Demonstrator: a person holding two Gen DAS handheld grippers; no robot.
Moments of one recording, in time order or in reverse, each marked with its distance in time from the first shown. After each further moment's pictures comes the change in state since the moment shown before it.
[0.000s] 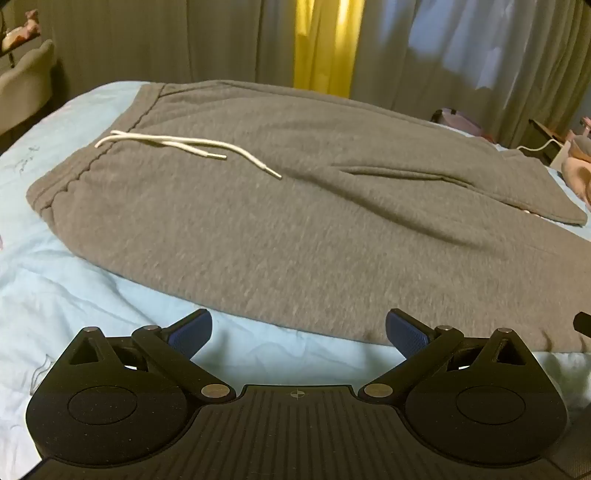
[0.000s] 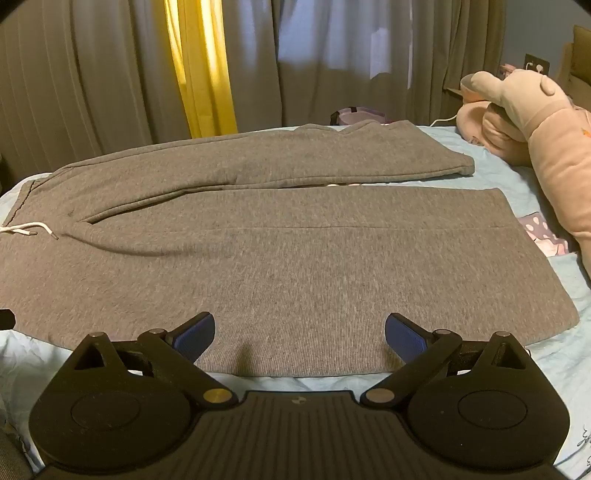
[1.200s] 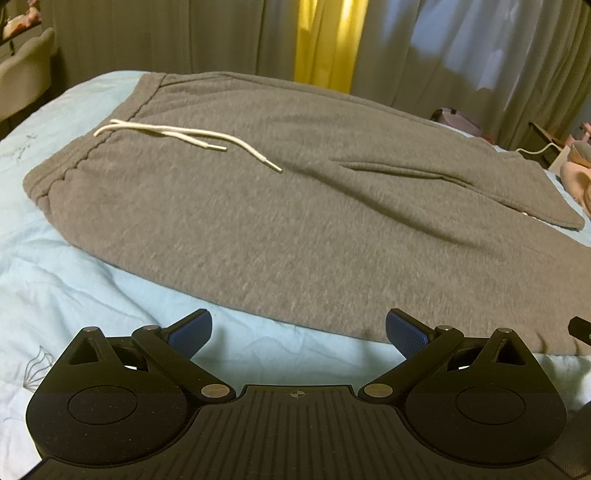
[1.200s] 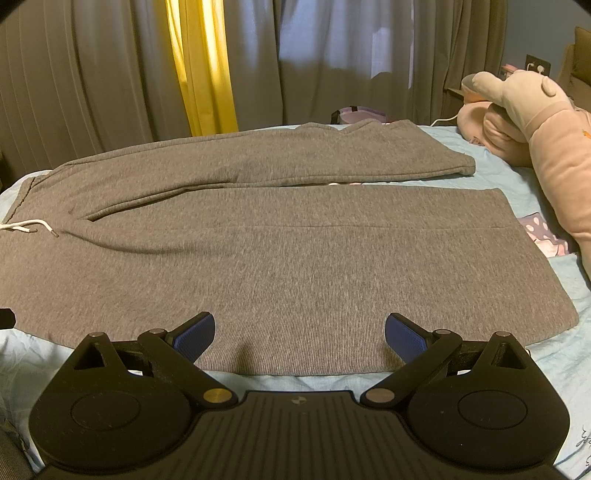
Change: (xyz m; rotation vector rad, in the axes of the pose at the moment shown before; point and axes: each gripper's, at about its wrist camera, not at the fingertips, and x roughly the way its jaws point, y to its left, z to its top) left arm 0.004 0.001 -0.005 -0.021 -0.005 -0.016; right arm 0.001 0.002 0.000 -0.001 0.002 0.001
